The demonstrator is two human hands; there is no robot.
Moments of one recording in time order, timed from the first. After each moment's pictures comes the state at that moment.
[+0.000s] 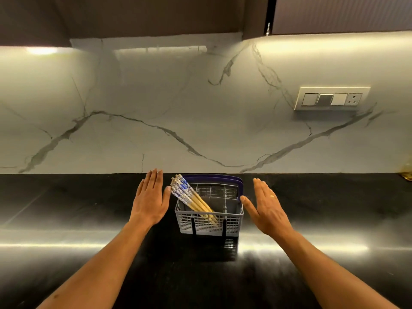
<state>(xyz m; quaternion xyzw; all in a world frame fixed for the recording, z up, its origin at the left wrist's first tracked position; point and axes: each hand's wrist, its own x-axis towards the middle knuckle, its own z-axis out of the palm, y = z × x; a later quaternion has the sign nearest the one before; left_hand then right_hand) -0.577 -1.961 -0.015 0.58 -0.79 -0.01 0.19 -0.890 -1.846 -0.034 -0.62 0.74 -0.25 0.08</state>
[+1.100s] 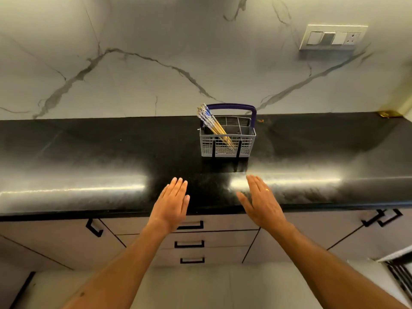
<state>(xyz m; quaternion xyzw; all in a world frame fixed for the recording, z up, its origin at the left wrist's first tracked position) -0.449 -1.750 -0.126 0.46 -0.88 -0.07 0.13 -0.721 -1.651 -0.110 -0.62 0.76 -0.20 0.09</state>
